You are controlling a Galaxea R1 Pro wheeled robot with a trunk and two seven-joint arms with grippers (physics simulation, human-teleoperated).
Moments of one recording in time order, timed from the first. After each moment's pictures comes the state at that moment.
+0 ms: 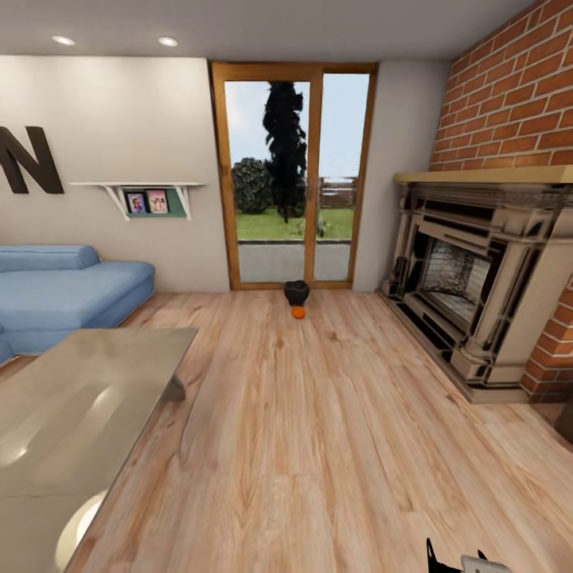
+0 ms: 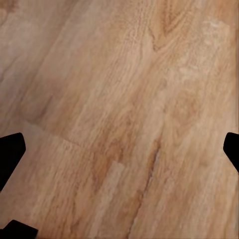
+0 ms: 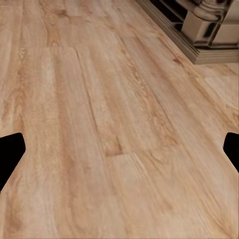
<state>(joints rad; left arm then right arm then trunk) -0.33 -0.12 -0.08 -0.02 0.50 -0.37 0.10 -0.36 -0.13 -0.06 0.02 -0.06 -0.87 -0.10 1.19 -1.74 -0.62</state>
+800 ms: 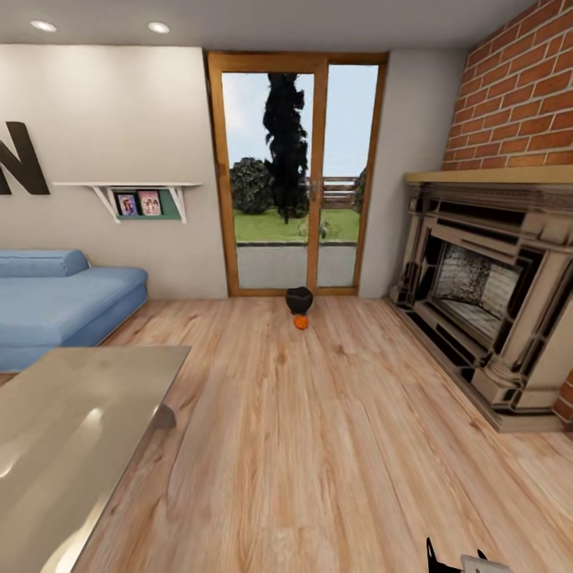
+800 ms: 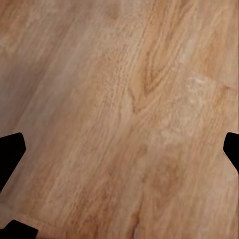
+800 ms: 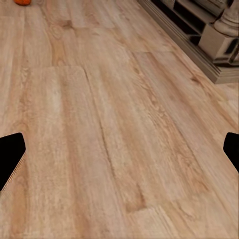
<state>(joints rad) -0.33 -0.12 -0.08 -0.02 0.50 -0.37 0.10 -0.36 -0.13 -0.06 0.01 -0.06 -0.87 -0.10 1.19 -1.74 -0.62</state>
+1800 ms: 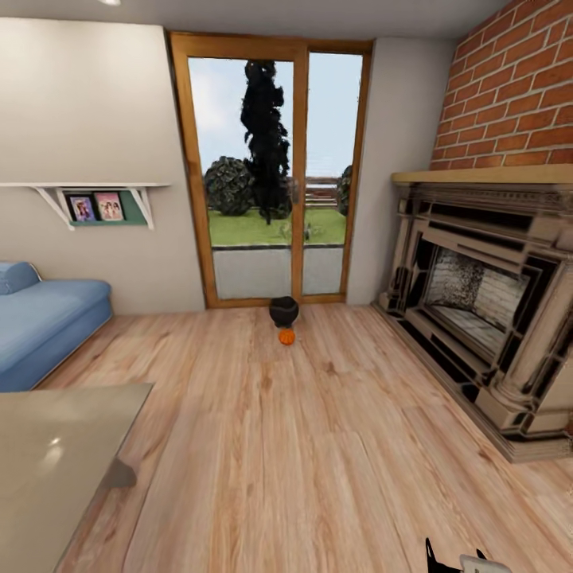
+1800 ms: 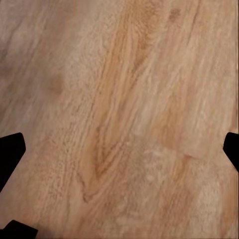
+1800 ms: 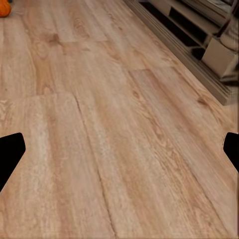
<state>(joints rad) -0.33 -0.12 -0.08 -0.02 0.50 -0.37 0.10 -0.36 -0.14 -0.06 0.02 -0.06 -0.87 -0.10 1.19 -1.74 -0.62</state>
